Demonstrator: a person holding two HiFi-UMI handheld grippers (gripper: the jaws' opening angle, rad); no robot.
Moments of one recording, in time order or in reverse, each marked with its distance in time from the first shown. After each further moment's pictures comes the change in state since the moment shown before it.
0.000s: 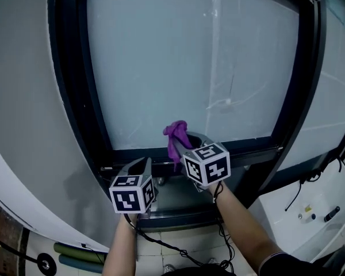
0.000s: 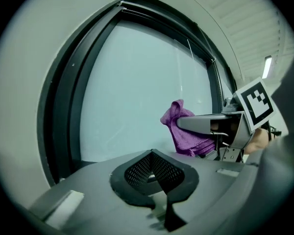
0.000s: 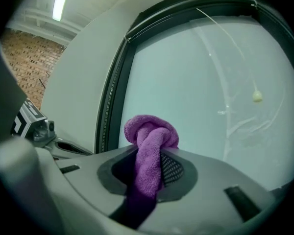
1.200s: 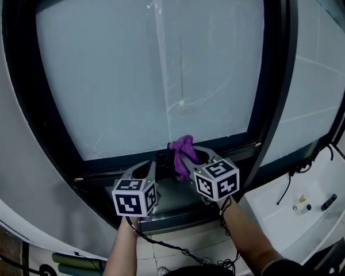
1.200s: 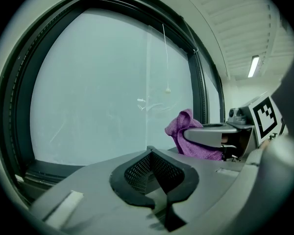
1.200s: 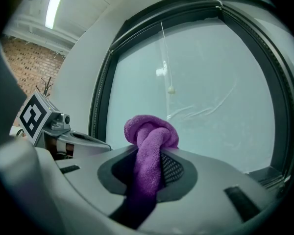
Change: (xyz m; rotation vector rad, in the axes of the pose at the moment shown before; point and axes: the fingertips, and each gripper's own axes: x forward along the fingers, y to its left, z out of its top) left arm 0.064 -0.135 -0.005 0.068 0.035 -0.154; right arm -0.105 -0.107 -0.057 0.080 -0.012 -0.063
